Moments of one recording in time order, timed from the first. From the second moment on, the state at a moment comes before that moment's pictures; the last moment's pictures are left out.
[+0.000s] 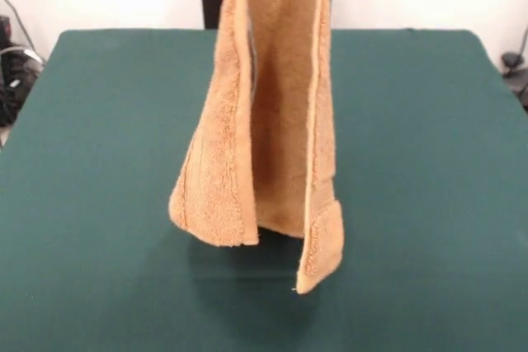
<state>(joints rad) -0.14 -0.90 -0.13 1.41 0.20 0.87 2.62</state>
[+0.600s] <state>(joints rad) 0.01 -0.90 -0.22 1.58 0.23 0.73 2.66</state>
